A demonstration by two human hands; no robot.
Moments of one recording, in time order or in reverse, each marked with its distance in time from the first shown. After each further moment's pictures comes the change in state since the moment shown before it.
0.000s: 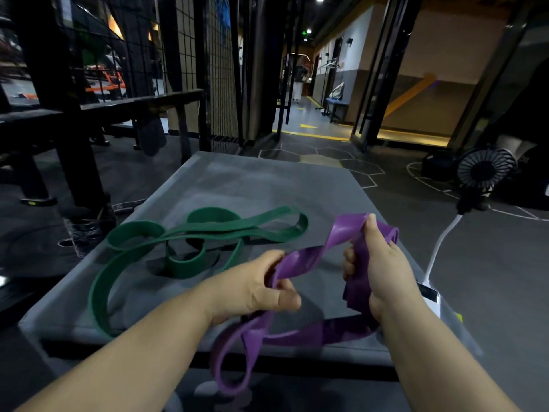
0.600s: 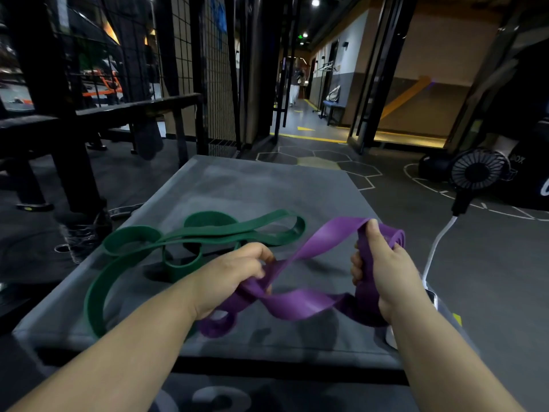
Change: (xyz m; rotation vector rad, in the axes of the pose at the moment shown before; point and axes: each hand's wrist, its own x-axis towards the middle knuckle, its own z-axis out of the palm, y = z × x) left_hand 0.002 -0.001 -0.014 -0.114 0.198 0.005; right_hand 0.011 0.003 -0.017 -0.121 0.012 -0.061
